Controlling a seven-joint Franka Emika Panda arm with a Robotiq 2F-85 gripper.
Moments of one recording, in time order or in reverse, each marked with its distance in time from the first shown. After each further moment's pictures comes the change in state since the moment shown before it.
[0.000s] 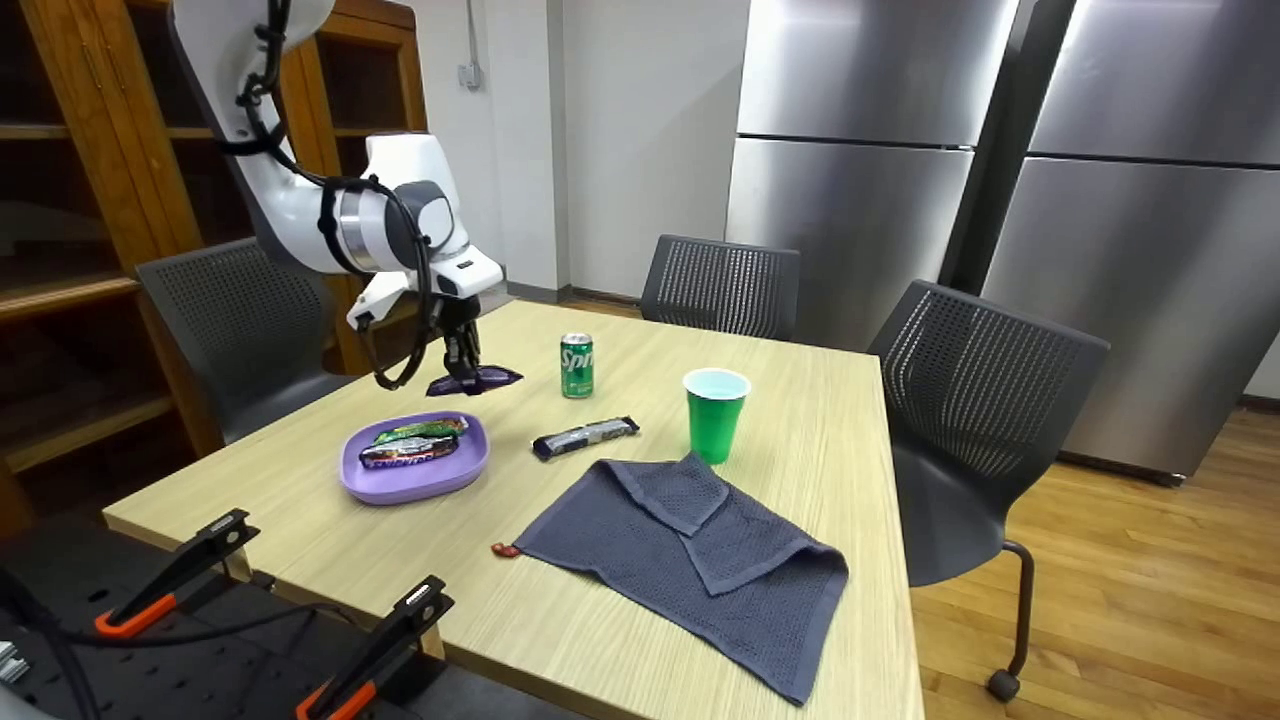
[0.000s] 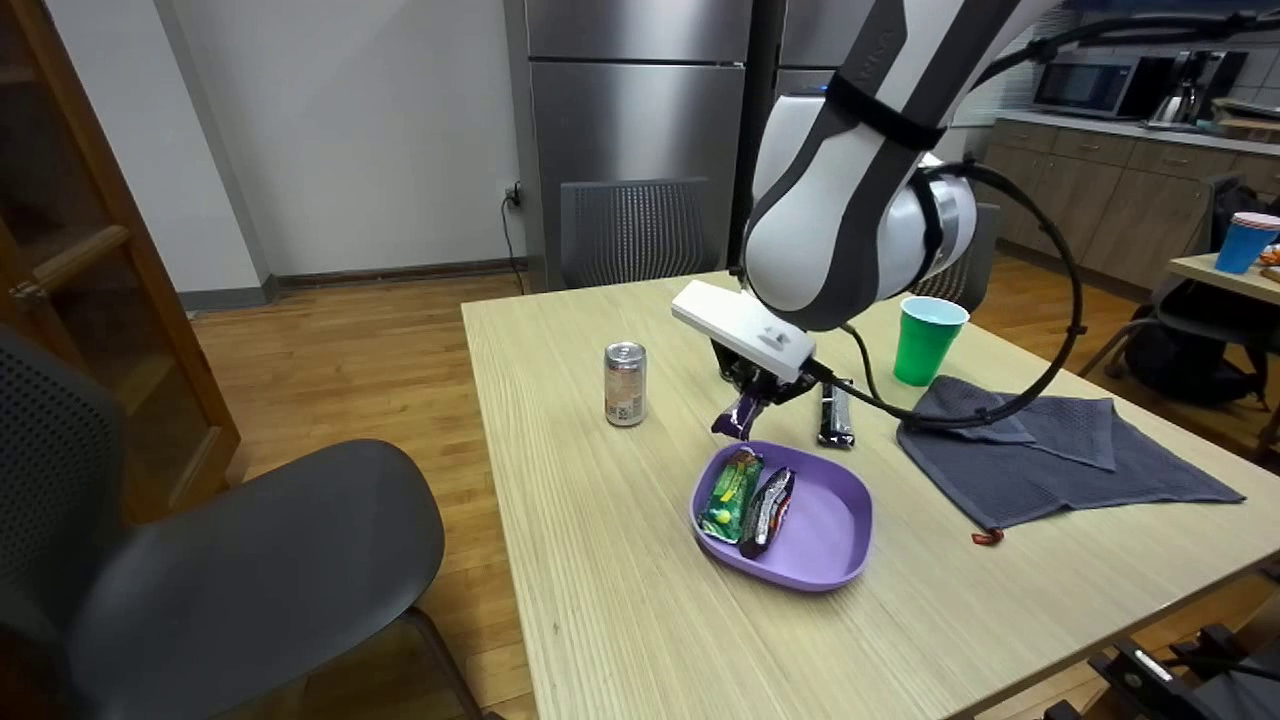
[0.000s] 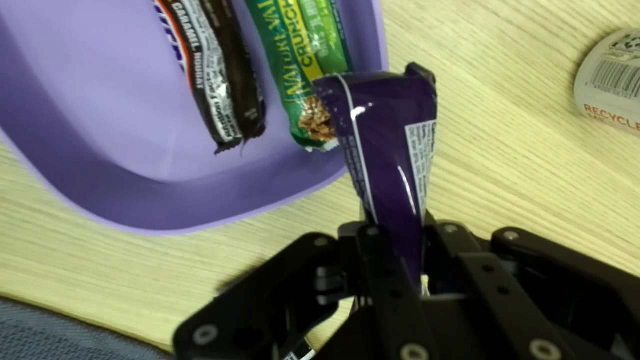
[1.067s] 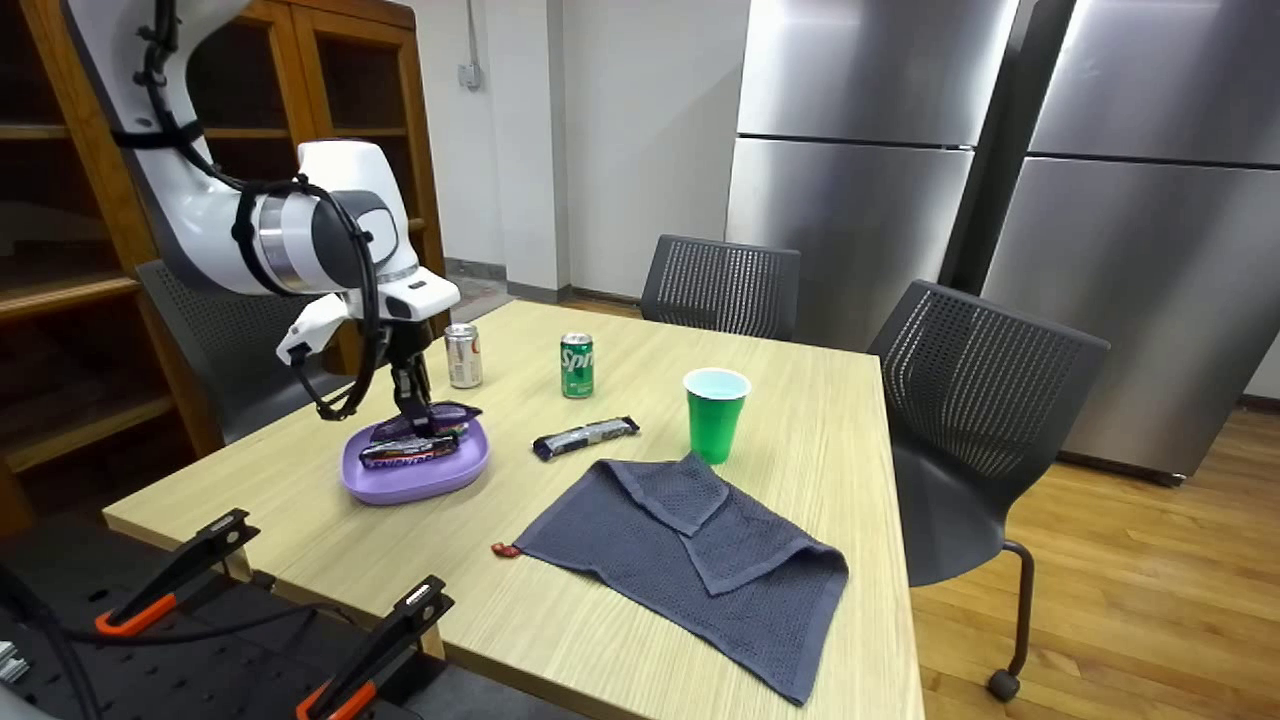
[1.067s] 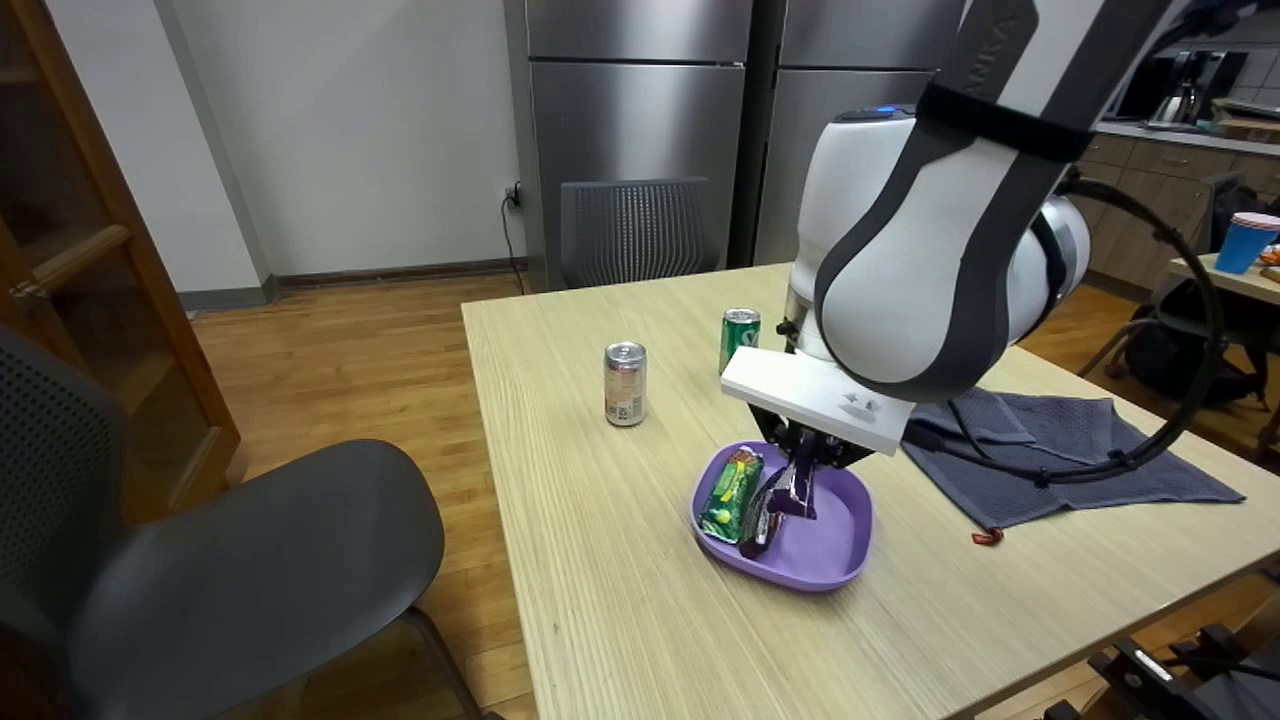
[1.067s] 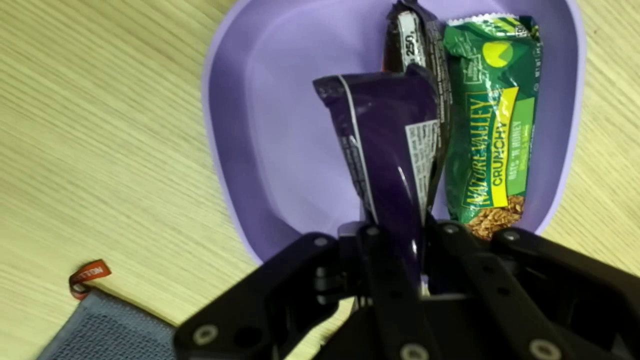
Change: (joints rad) arm 0.106 -0.106 -0.037 -0.266 0.000 0.058 -0.107
